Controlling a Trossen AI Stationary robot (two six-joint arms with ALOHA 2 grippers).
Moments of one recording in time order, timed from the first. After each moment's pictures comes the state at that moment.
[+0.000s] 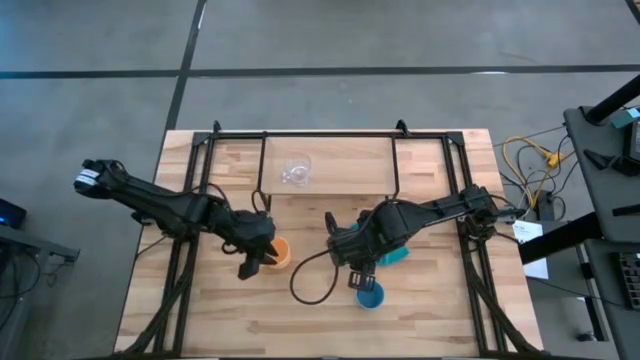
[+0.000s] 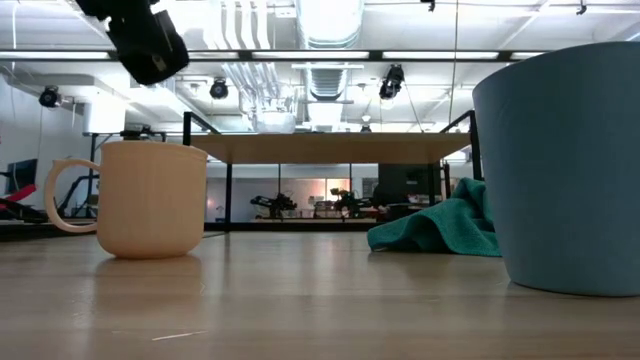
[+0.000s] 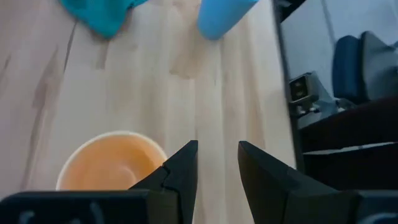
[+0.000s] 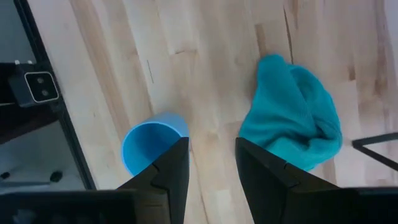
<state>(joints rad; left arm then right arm) -0.28 1.13 0.89 -0.50 0.12 -0.49 0.33 2.01 2.19 -1.57 0.00 0.55</state>
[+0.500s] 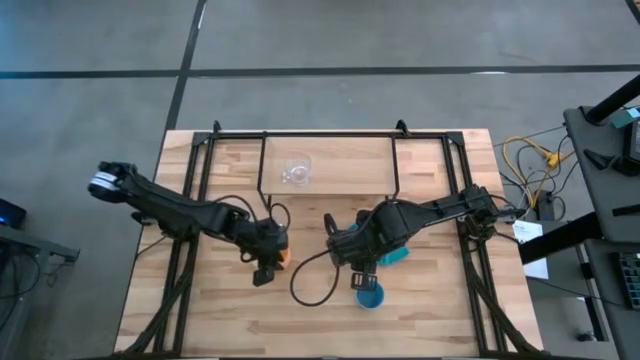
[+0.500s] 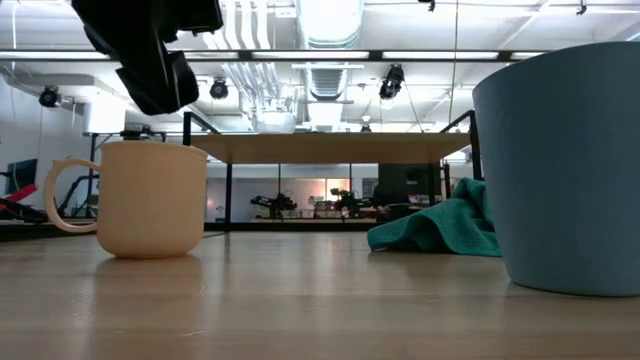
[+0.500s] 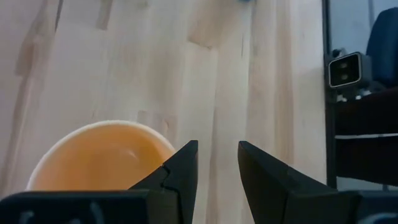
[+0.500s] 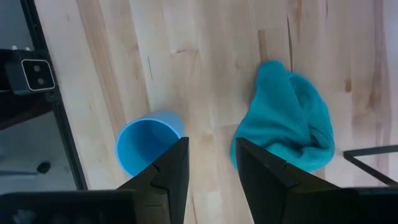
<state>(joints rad) -0.29 1.32 0.92 -0.50 0.11 -0.52 0.33 2.01 2.19 -1.57 0.00 0.47</state>
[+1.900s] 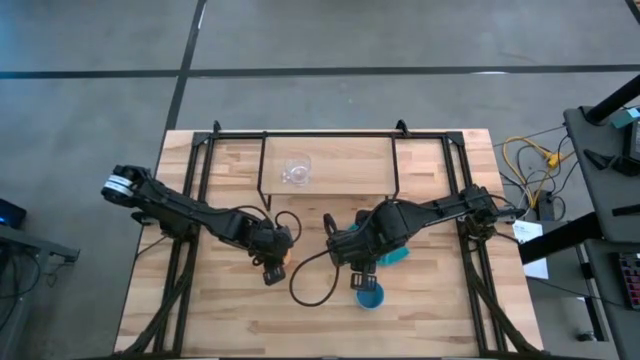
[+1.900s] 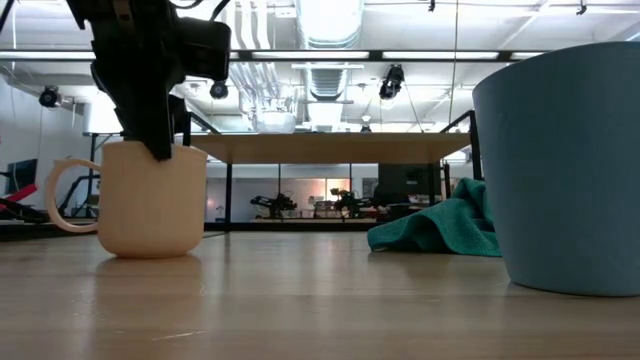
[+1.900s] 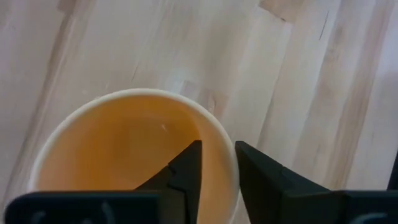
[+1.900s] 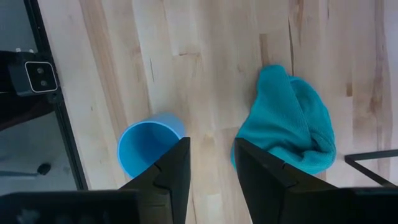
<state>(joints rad) -0.30 1.46 0.96 -0.59 0.02 -0.68 0.33 2.01 2.19 -1.55 0.00 0.47</state>
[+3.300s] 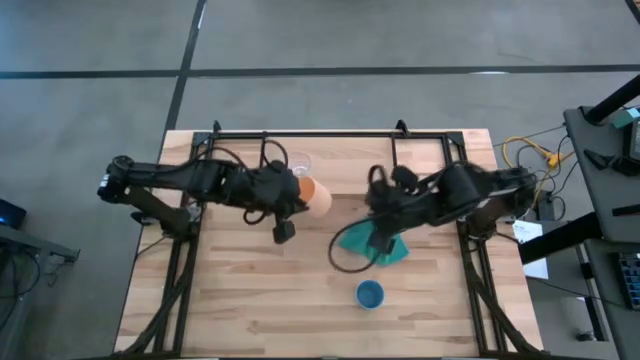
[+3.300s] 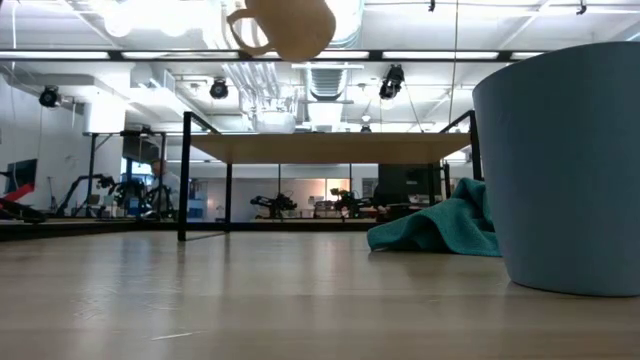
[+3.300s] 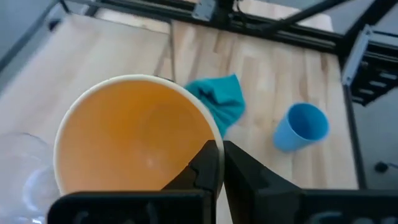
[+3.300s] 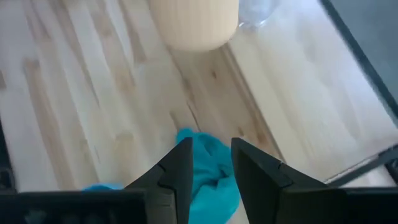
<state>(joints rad) -0.15 1.41 1.61 -0.87 -0.21 -0.31 0.33 1.75 2.19 -1.57 0.42 0.61</state>
